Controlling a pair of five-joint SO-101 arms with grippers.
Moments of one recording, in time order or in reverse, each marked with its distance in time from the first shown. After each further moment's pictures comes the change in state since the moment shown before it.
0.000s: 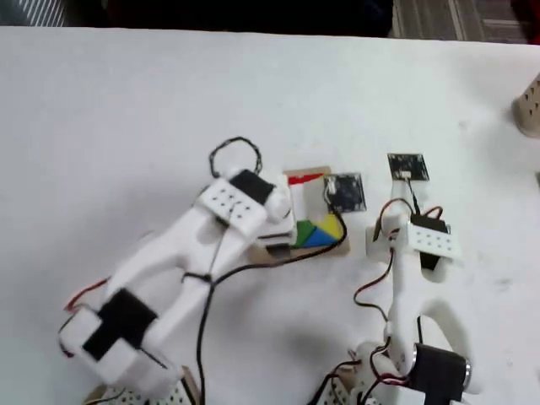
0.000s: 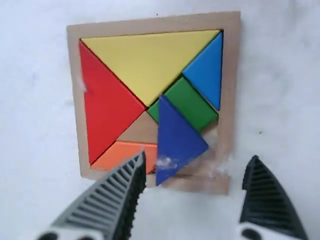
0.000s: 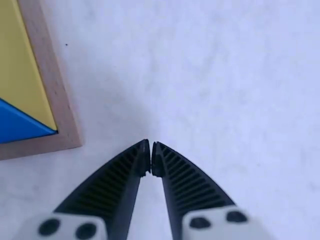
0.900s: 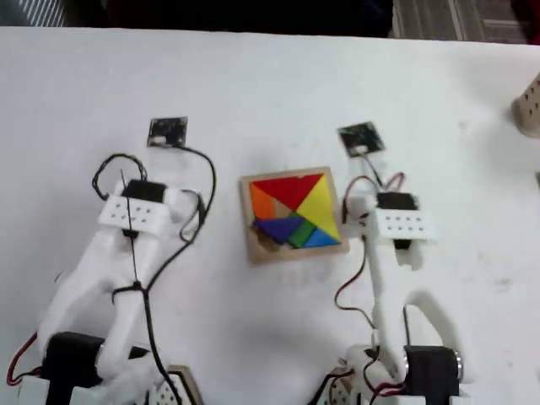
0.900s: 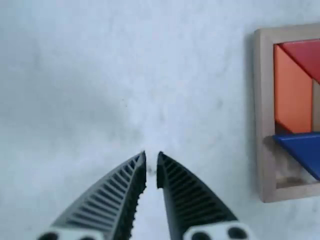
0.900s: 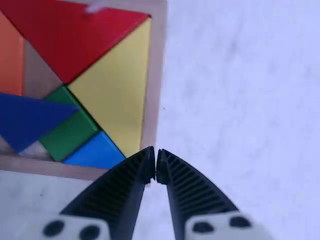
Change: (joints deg) left arm -26.7 -15.6 22.5 -3.9 57.8; right arm -15.8 0.0 -9.8 2.3 3.6
